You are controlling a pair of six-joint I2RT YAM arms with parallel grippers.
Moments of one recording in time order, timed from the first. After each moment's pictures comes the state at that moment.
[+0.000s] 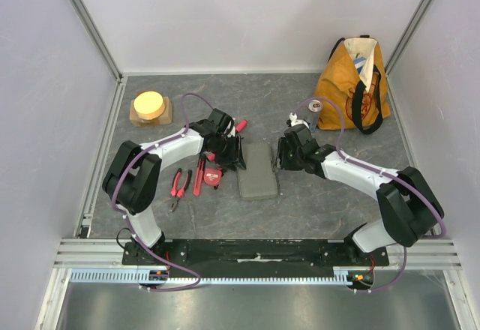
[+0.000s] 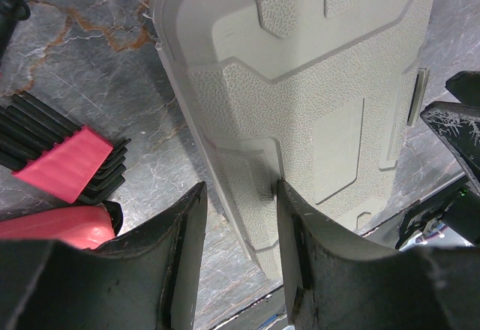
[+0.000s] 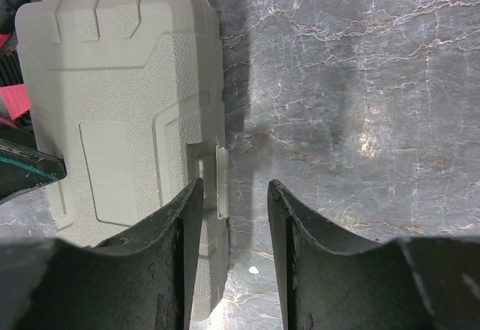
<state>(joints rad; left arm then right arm) -0.55 1.77 1.14 -0.48 0.32 -0.55 0.59 1.48 0.83 -0.23 0.08 0.56</state>
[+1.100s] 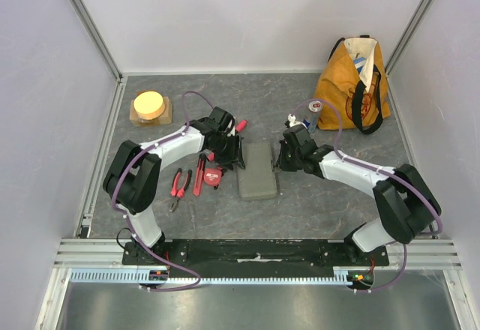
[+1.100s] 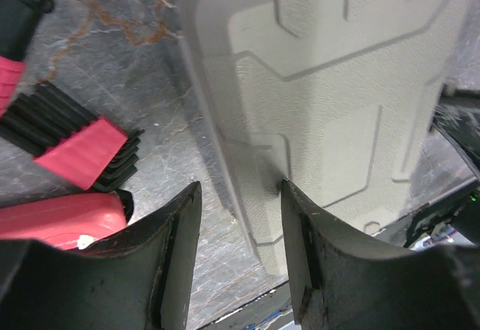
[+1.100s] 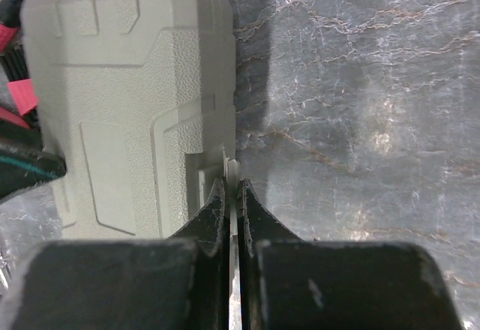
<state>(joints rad) -0.55 1.77 1.16 -0.52 0.30 -0.54 0.59 1.52 0.83 -0.19 0.04 0.59</state>
